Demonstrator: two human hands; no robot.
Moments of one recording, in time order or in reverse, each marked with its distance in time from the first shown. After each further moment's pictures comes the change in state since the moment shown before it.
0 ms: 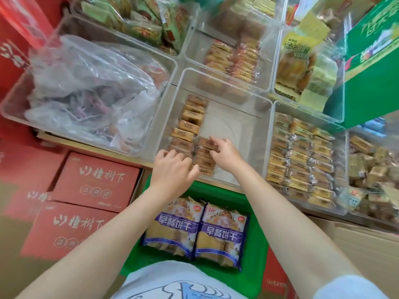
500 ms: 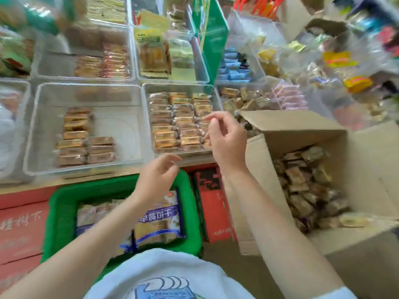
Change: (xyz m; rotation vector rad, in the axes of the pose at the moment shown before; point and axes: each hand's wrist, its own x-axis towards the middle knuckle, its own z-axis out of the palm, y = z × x) left_hand -0.074 0.239 -0.032 -0.869 -0.174 0.138; right_hand -0.278 0.151 -0.122 0.574 1.033 -0.240
